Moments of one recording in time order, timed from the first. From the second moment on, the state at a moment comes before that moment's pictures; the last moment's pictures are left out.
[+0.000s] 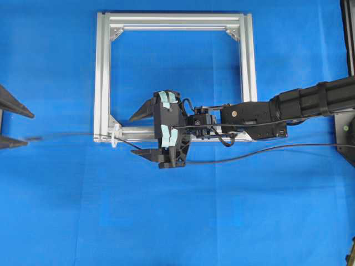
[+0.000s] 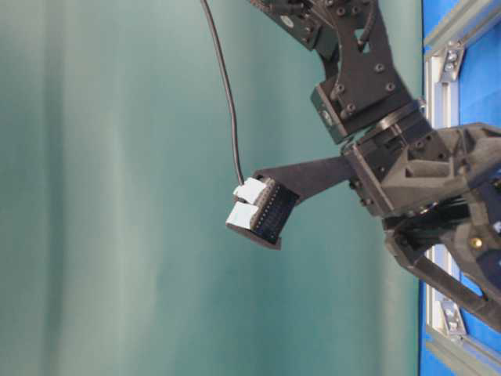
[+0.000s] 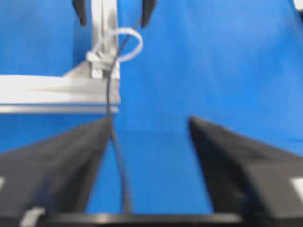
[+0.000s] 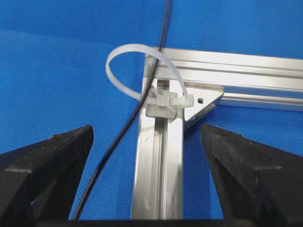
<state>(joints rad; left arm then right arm) -0.12 -1.29 1.31 -0.08 0.40 -0.12 0.03 0.36 0.46 -0.04 -0.39 0.14</state>
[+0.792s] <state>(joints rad) -0.13 -1.30 1.31 -0.07 0.24 -0.10 0.03 0.18 0.46 -0.04 -0.34 0.14</state>
